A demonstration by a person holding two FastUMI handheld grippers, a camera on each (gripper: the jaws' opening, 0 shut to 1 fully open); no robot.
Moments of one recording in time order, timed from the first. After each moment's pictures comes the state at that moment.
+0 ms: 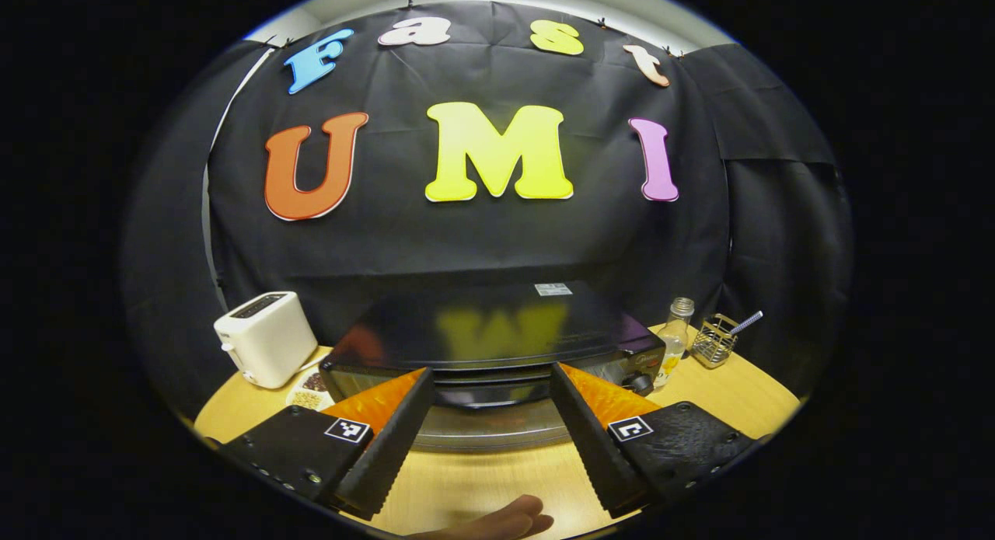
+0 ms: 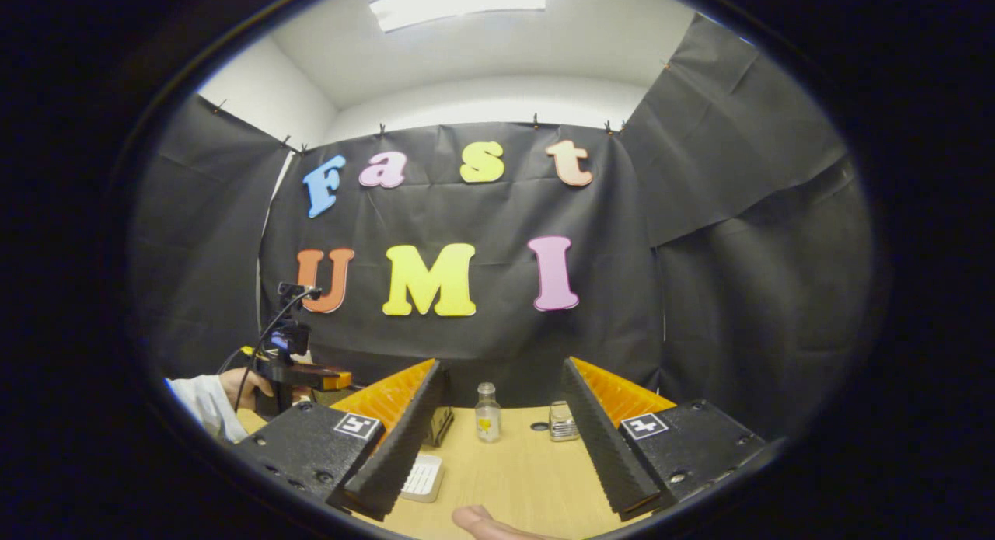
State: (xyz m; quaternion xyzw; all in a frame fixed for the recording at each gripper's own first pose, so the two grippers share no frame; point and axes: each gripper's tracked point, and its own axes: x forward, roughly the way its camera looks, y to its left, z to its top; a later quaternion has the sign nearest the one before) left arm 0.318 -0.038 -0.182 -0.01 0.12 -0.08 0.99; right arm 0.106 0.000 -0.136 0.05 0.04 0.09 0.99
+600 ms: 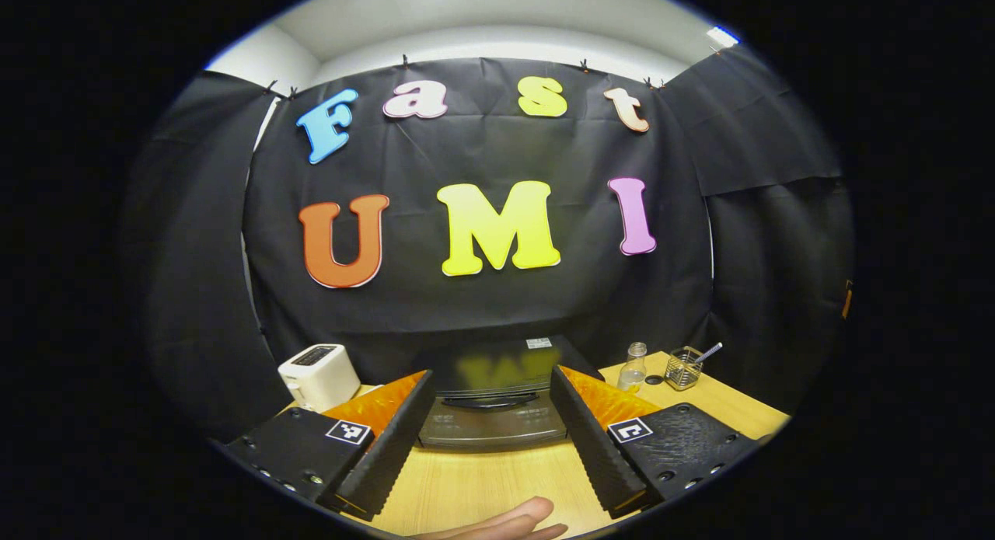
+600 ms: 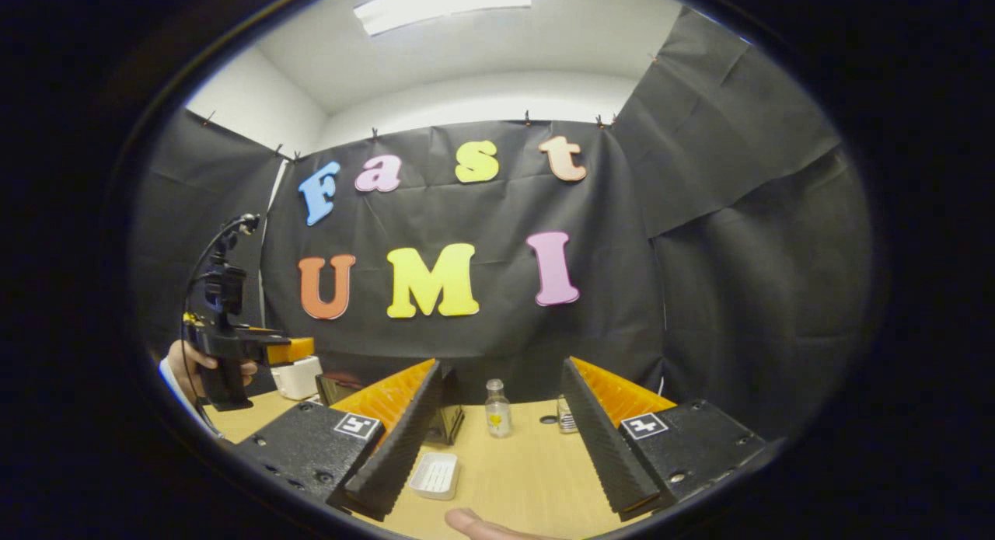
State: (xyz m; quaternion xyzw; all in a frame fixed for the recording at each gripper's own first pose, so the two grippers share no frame) left arm 0.188 -0.023 -0.070 0.01 0.04 -0.04 1.00; right arm 0.088 0.010 -0.126 0.08 0.05 0.09 0.99
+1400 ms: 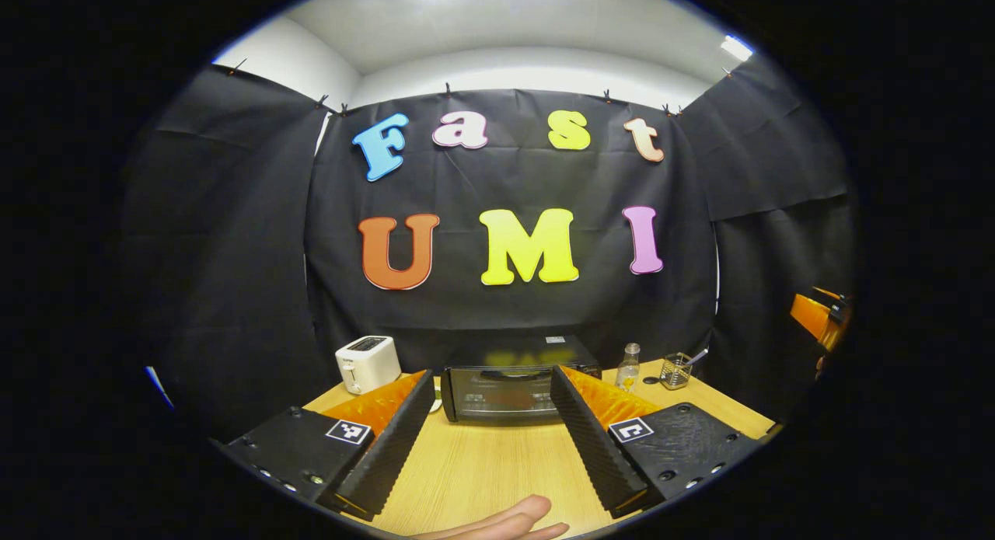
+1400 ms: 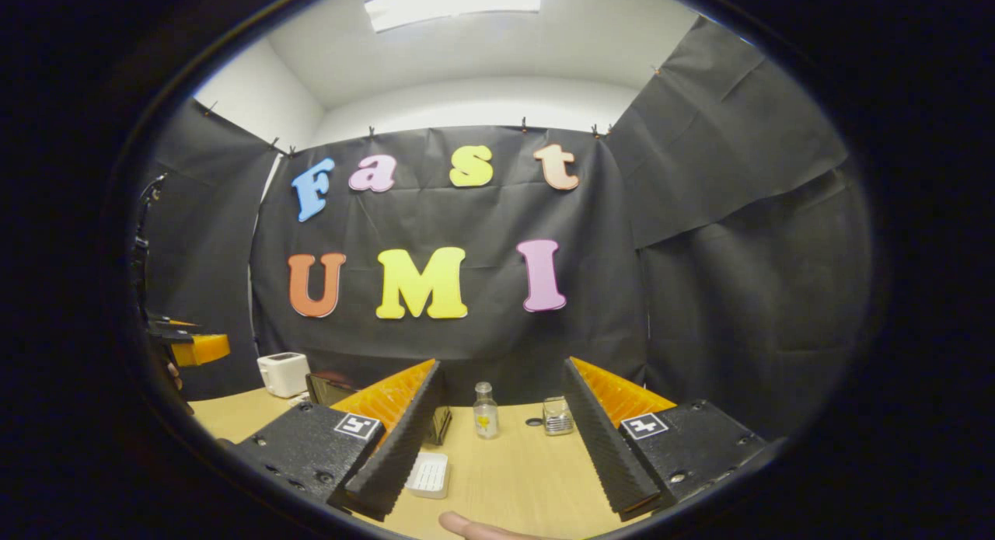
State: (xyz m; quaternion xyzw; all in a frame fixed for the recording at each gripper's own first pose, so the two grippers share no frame) left arm 0.059 0.011 -0.065 -0.03 0.01 -0.01 1.00; right arm 0.078 0.006 -0.112 0.06 0.05 0.05 1.00
